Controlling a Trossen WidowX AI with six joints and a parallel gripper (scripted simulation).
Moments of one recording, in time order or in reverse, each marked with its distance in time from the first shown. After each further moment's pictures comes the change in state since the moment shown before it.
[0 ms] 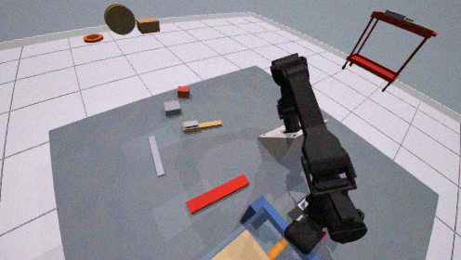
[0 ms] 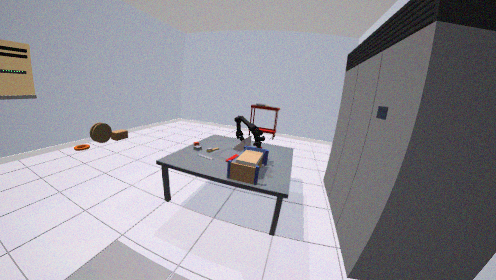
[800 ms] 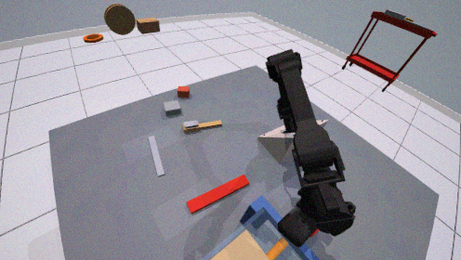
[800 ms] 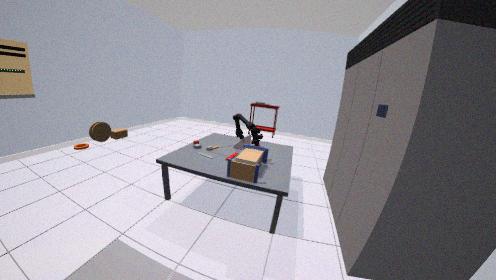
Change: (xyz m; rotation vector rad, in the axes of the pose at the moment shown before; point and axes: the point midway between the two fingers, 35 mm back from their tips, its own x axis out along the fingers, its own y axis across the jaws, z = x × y) arm -0.008 -0.002 -0.018 -0.007 -0.008 0.003
